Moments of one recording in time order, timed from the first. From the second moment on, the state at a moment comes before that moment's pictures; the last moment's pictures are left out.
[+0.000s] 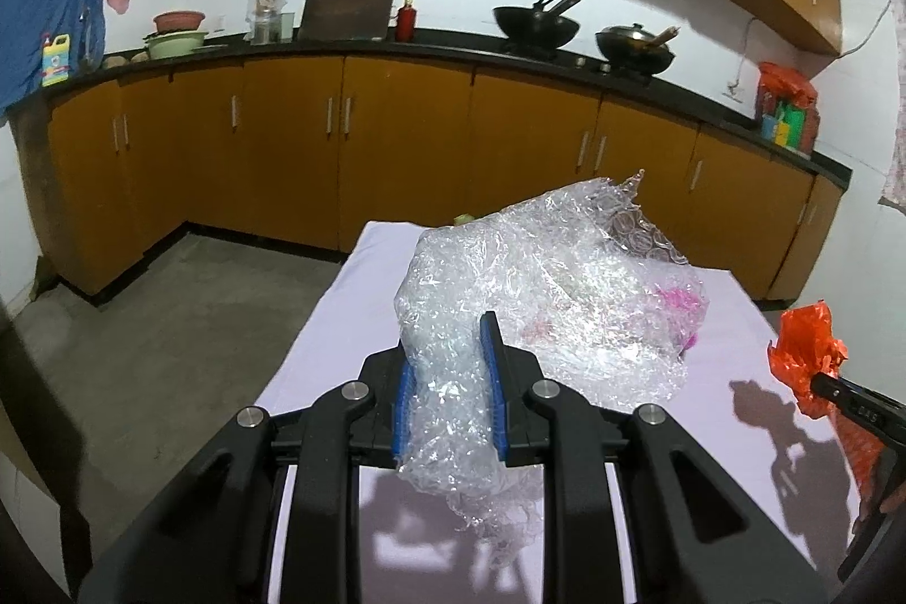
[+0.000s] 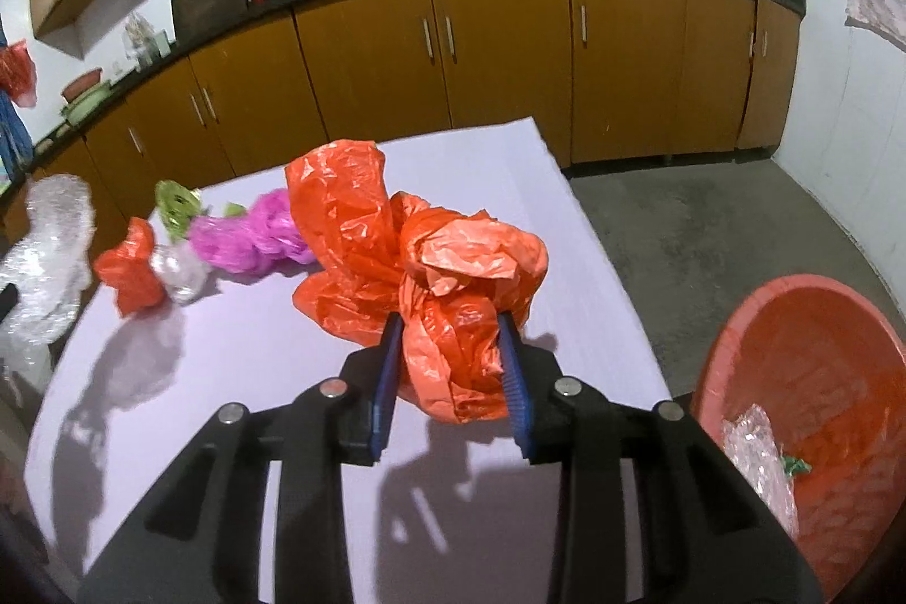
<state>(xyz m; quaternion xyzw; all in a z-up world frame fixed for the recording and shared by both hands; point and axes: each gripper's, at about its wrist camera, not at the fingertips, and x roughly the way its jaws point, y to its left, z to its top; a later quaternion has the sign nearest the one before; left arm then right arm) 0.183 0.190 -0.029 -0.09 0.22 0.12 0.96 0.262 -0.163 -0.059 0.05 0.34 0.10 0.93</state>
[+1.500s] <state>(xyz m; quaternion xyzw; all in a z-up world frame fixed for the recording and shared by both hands) 0.185 -0.051 -0.007 -0.06 0.24 -0.13 0.96 0.109 -0.376 -0.014 0.11 0.24 -0.14 0.95</state>
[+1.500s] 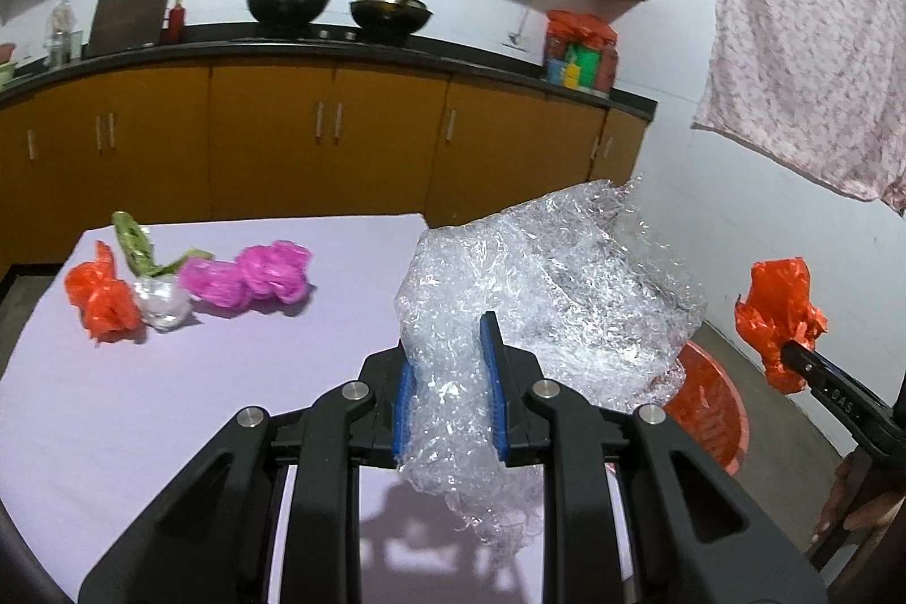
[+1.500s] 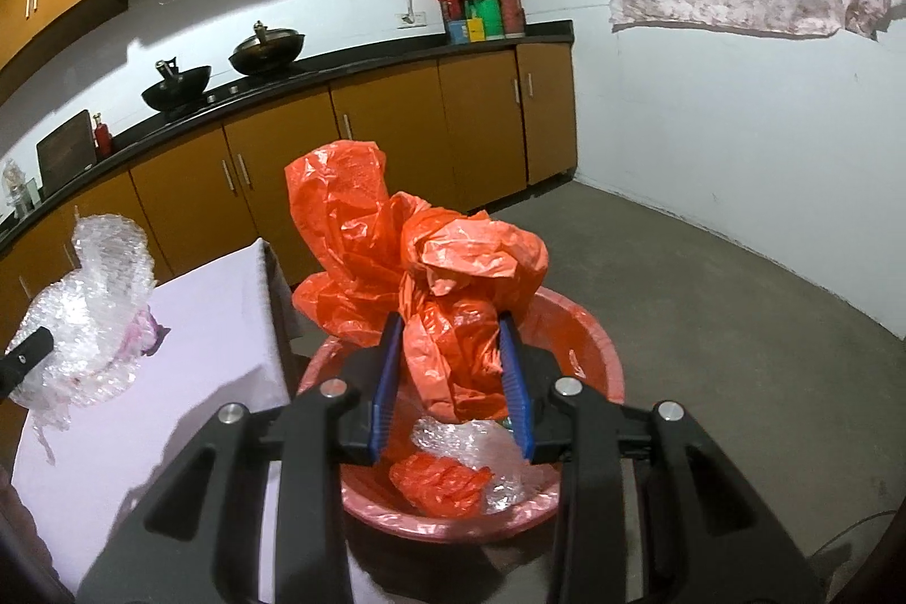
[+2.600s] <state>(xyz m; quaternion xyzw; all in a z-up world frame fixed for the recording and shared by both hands) 0.216 -0.176 -0.050 -0.01 0.31 -0.21 0.93 0.128 -0.415 -0.043 0.16 0.26 -0.17 0.94</state>
